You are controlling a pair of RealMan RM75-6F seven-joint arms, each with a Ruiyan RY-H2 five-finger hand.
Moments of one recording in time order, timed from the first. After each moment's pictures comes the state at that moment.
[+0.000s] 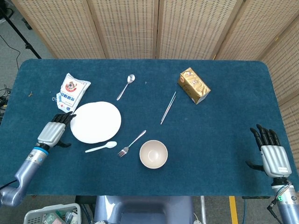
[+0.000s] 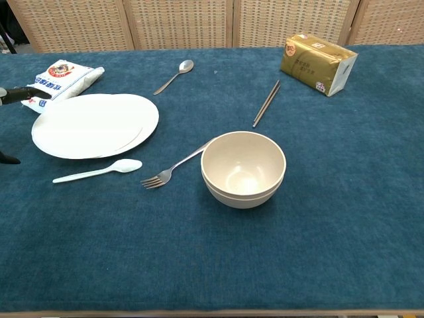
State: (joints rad) left arm -0.55 -1.39 -0.02 -1.19 1.36 0.96 -0.15; right arm 0.17 -1.14 0.08 -1.58 -1.42 1.36 -0.03
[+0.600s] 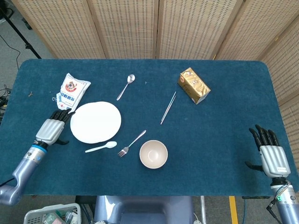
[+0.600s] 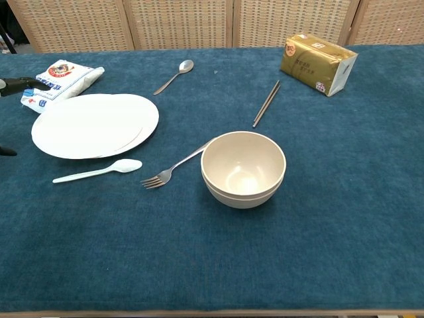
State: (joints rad) left arm -0.56 -1.38 -0.04 -1.17 1.38 0.97 -0.09; right arm 0.17 -1.14 0.08 -1.58 -1.42 1.35 -0.04
